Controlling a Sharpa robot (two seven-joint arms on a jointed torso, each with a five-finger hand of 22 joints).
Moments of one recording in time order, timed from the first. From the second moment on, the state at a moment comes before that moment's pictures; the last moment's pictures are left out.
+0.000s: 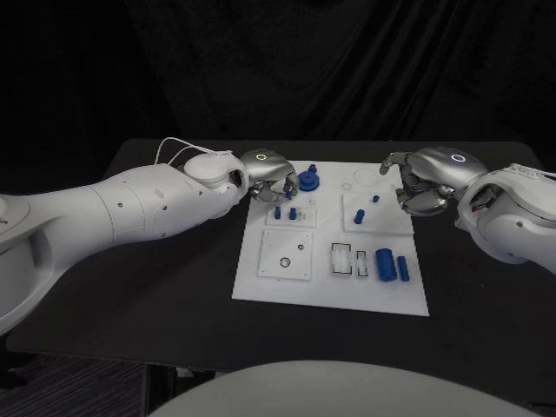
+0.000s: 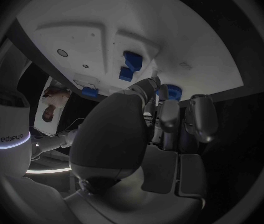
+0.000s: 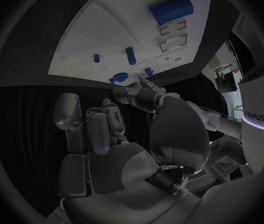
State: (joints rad) left arm 1.25 -0.47 -0.21 1.00 -1.62 -0.30 0.28; left_hand 1.56 -0.11 0.36 0.06 0.29 0.97 0.07 0.17 0.52 0.90 0.04 0.49 0.46 1.29 -0.03 1.33 1.00 0.08 1.34 0.08 1.26 1.31; right arm 1.36 -1.00 -0.25 1.65 -1.63 -0.37 -0.18; right_hand 0.94 -0.27 1.18 -0.12 0.28 0.41 0.13 0.56 0.44 1.29 0.05 1.41 1.31 1.46 -0.02 1.47 1.31 0.09 1.22 0.10 1.23 1.31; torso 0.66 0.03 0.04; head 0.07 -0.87
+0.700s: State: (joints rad) left arm 1.25 -0.46 -0.21 0.99 -1.62 -0.28 0.27; left_hand 1.56 -0.11 0.36 0.06 0.29 0.96 0.07 0.17 0.52 0.90 0.04 0.49 0.46 1.29 -0.03 1.33 1.00 0.08 1.34 0.08 1.26 1.31; right arm 1.36 -0.99 -0.25 1.65 -1.62 -0.37 -0.18; right_hand 0.94 -0.27 1.18 -0.12 0.28 0.40 0.13 0.57 0.44 1.26 0.04 1.39 1.31 1.46 -0.01 1.47 1.31 0.09 1.21 0.10 1.22 1.31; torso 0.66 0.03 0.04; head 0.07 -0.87
